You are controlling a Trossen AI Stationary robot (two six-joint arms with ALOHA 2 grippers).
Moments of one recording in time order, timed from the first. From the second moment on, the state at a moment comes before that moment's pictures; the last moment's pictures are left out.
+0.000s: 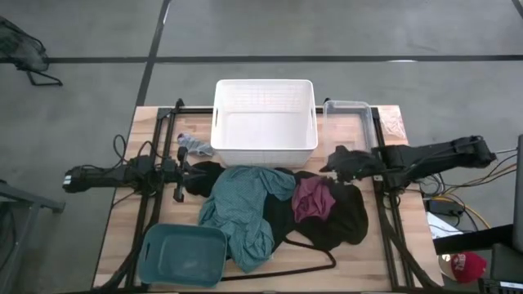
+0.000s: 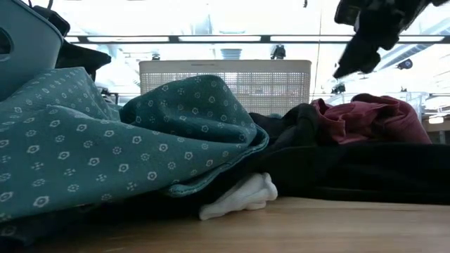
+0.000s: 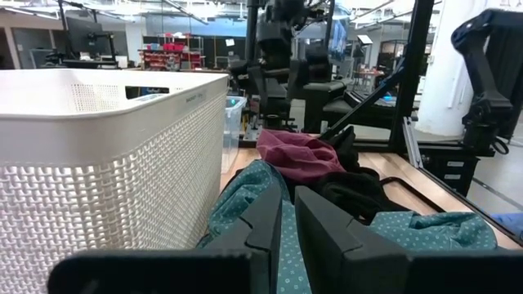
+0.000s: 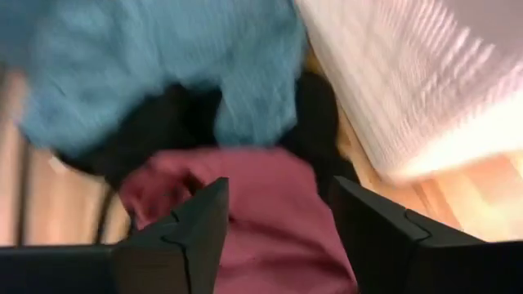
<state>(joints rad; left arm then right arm) 0.00 0.04 0.01 0.02 -0.03 -0.03 0.11 0.94 0.74 -0.60 0.14 0.40</state>
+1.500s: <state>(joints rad) 0.00 0.04 0.01 0.02 -0.02 -0.03 0.19 1.47 1.31 -1.20 0.39 0.22</state>
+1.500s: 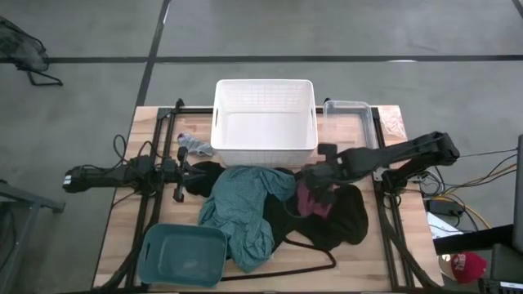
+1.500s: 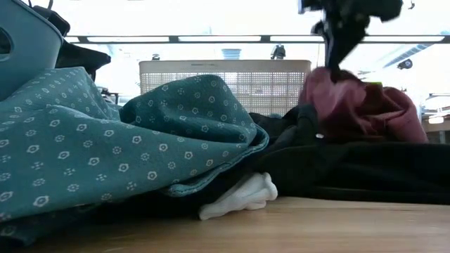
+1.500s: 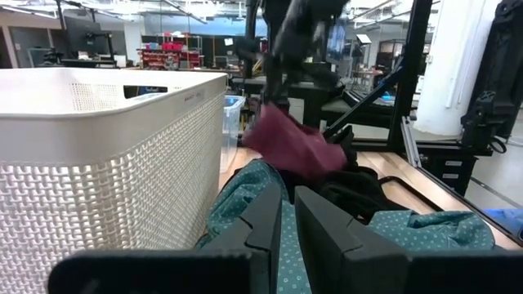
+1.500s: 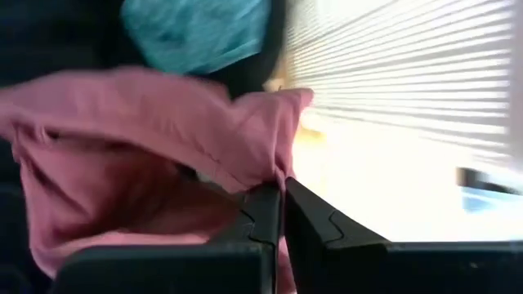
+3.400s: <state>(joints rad) 0.00 0.04 0.01 0.02 -0.02 -0.03 0.14 1.05 1.59 -1.50 1.08 0.44</state>
